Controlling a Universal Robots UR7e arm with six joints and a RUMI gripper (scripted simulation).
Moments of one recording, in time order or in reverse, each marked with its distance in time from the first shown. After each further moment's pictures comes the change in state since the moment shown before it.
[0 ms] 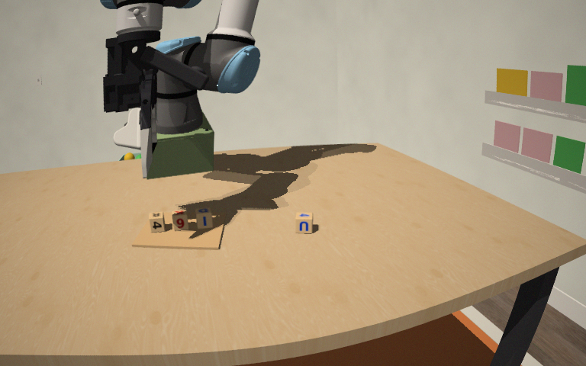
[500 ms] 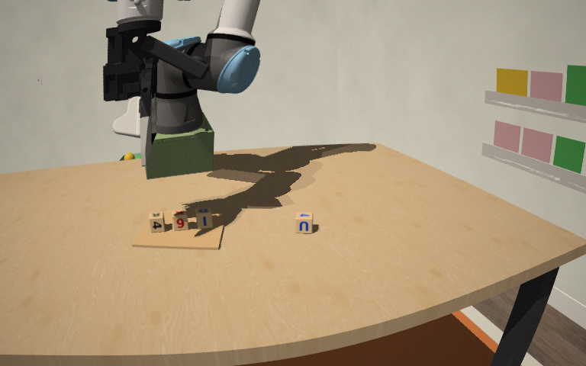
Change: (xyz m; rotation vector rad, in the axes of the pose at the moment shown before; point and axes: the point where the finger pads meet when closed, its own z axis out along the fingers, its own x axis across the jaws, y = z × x) arm 0.000 0.000 -0.016 -0.001 0.001 0.000
